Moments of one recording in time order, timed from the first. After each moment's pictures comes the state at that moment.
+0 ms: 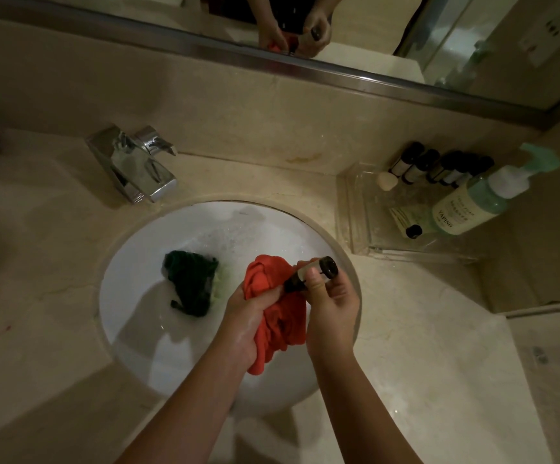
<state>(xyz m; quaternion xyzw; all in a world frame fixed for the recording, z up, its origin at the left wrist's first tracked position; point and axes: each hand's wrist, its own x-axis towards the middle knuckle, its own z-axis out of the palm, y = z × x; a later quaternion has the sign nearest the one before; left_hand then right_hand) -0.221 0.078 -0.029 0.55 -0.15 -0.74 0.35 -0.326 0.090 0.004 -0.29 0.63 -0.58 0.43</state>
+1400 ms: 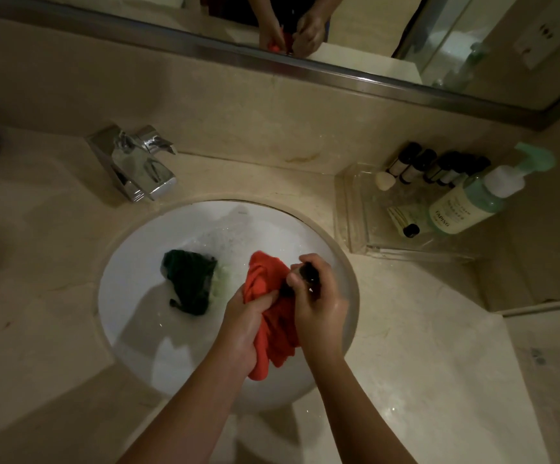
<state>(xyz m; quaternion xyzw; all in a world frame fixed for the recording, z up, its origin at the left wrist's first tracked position) -0.223 0.088 -0.028 0.55 -0.16 -0.74 0.36 -0.326 0.095 -0.006 -0.53 0.64 -0.52 0.20</state>
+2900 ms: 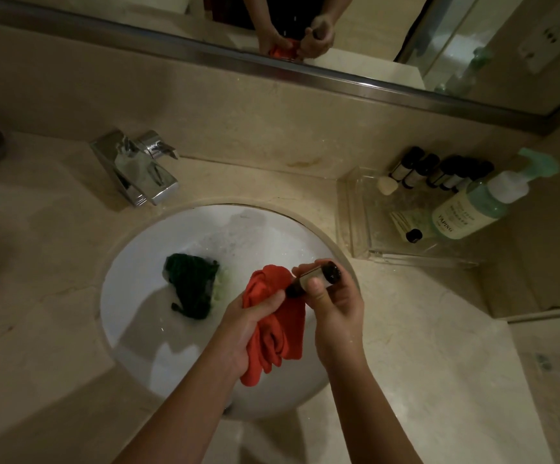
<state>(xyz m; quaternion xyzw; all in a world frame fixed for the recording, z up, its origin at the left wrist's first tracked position) -0.212 0.085 -0.027 0.52 -0.17 -0.76 0.34 -0.344 0.091 0.001 -0.38 0.54 -0.58 0.46</state>
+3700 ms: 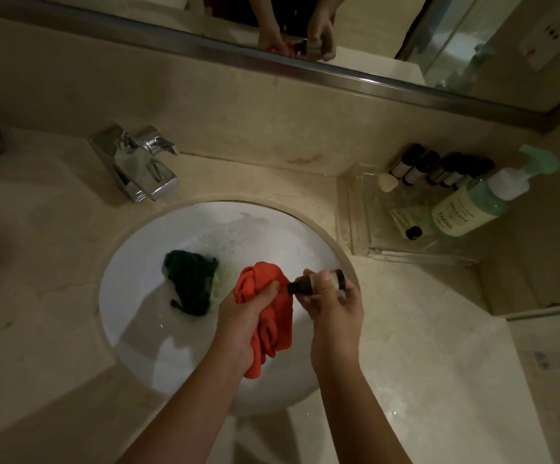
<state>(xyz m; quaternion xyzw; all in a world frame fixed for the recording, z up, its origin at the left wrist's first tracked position) -0.223 0.084 -0.025 0.60 -0.15 -0.68 0.39 -0.330 0.096 0.008 -0.14 0.63 -0.61 0.47</state>
